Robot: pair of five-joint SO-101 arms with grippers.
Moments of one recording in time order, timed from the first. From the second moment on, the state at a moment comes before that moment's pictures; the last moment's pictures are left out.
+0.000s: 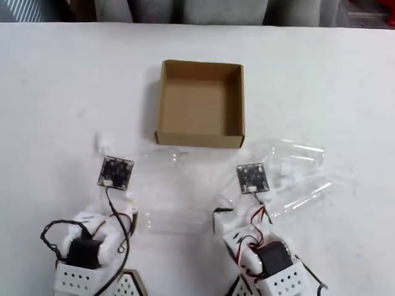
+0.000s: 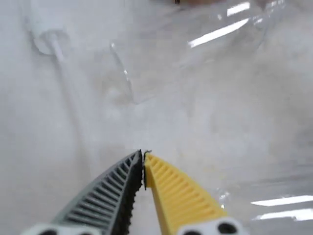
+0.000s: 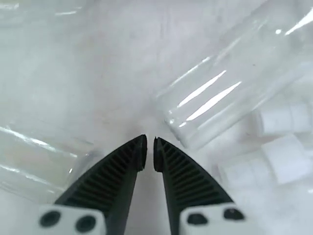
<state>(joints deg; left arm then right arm) 4.0 -103.8 95.6 70.7 0.5 -27.2 -102.9 95.8 71.0 -16.9</state>
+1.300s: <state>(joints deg) 12.6 -31.3 37.5 67.2 -34.5 -14.9 -103.6 93.8 68.4 -17.0</state>
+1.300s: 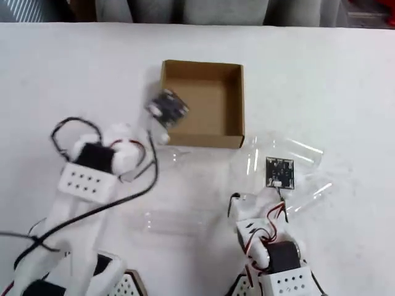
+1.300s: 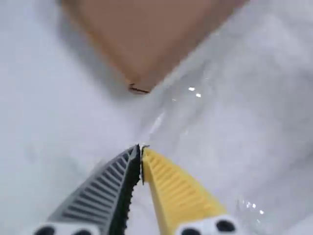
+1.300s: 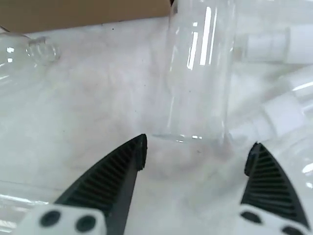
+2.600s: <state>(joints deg) 15.6 4.4 16.7 67.6 -52.3 -14.9 -103.6 93.8 68.4 -17.0</state>
